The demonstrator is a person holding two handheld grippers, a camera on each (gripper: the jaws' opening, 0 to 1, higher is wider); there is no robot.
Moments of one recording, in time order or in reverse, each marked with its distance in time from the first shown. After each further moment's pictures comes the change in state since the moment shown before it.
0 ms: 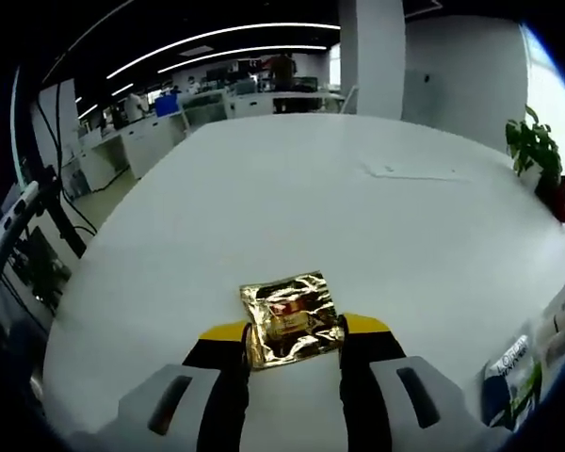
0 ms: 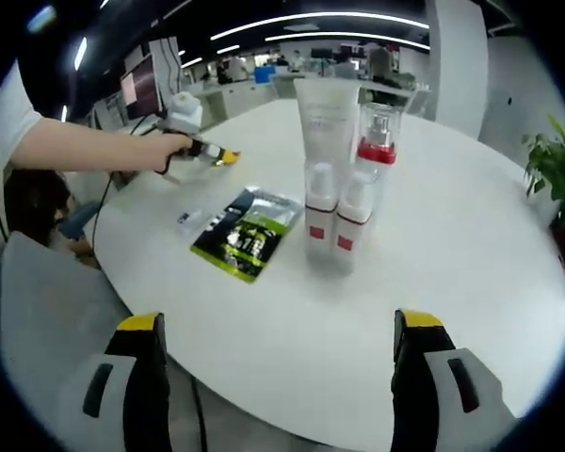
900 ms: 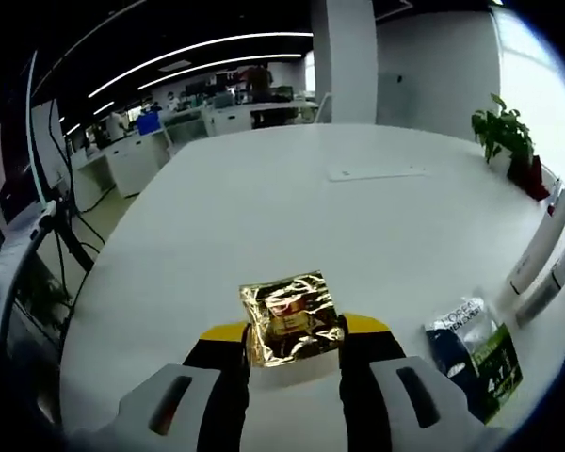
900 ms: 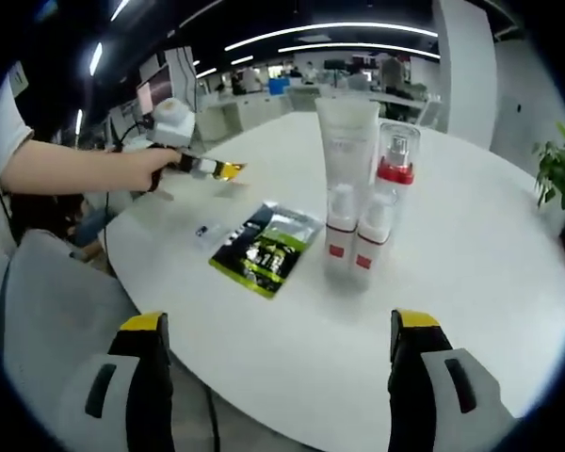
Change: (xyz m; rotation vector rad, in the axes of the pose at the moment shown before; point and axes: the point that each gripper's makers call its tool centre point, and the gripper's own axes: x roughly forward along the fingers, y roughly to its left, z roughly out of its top) left arm -0.048 -0.006 -0.017 0.065 -0.041 -0.069; right arm 0.000 0.013 0.015 -0.018 -0.067 0.070
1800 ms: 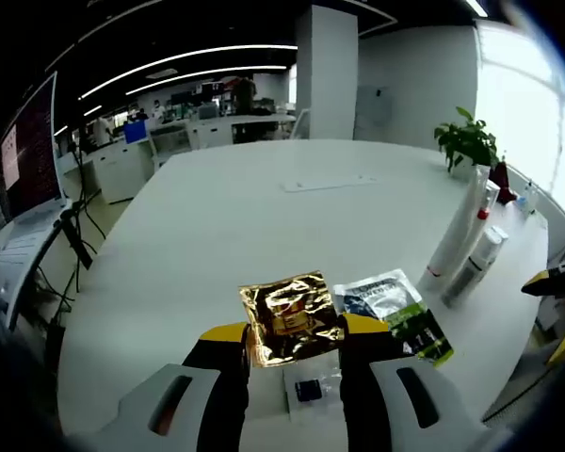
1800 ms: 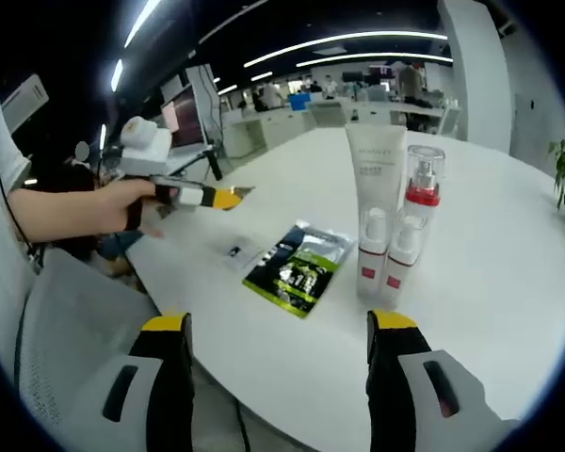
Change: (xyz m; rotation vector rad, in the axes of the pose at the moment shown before) left arm -0.100 -0.063 -0.017 0.020 -0.047 -0.157; right arm -0.007 0.031 0.024 0.039 -0.091 0.150
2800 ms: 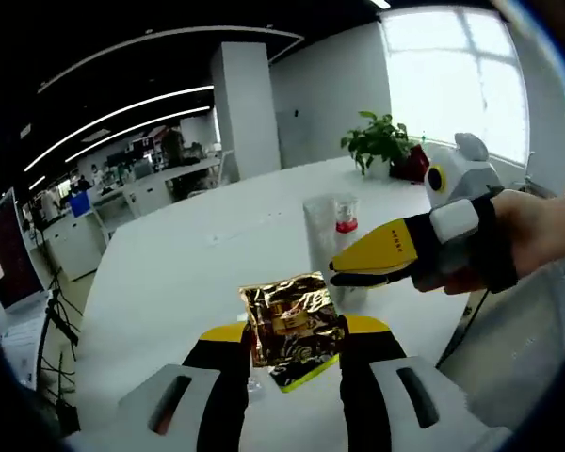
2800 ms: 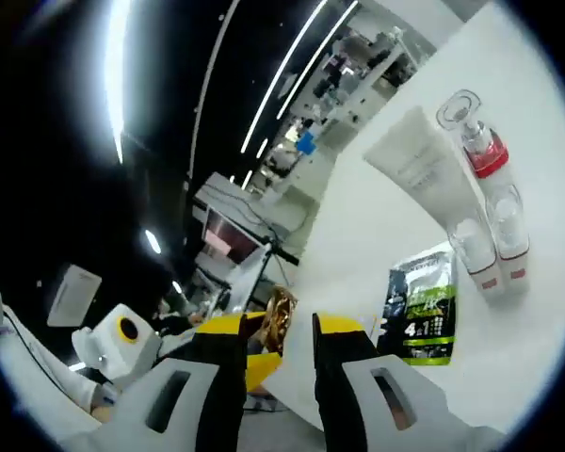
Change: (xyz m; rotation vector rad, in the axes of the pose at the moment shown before) left arm -0.092 -0.120 0.031 0.301 -0.161 -0.200; right arm 0.030 0.039 0.093 0.675 -0.292 0.369
